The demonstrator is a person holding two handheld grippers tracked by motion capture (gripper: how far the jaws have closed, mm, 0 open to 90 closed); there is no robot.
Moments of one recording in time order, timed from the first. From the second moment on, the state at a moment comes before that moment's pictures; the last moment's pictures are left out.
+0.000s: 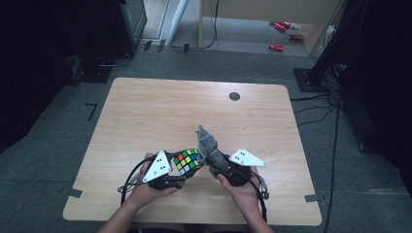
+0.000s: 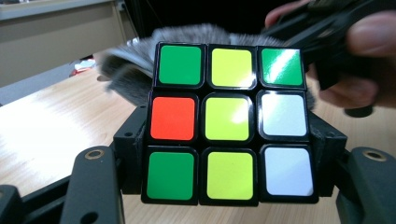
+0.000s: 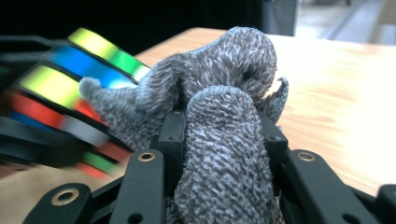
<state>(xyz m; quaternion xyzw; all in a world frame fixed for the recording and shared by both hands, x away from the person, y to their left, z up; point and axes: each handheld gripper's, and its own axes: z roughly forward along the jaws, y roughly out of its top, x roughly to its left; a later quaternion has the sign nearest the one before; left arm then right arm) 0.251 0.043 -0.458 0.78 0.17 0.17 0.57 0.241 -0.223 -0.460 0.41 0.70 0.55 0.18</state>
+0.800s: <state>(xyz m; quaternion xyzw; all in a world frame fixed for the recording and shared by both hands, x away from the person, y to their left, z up) 0.279 0.061 -0.470 0.77 0.31 0.20 0.52 0.278 -0.301 -0.503 0.51 0.71 0.37 0.31</state>
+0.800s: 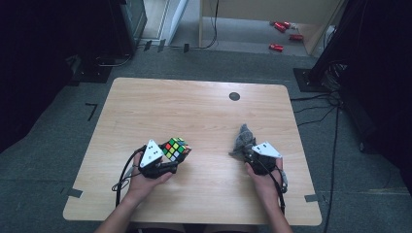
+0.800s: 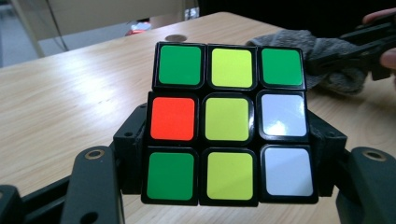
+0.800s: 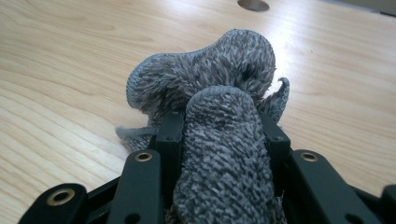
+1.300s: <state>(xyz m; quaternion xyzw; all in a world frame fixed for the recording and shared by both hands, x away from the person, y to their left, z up) 0.299 0.069 -0.485 0.78 0.38 0.20 0.46 0.283 -0.305 -0.519 0.52 0.72 0.36 0.29</state>
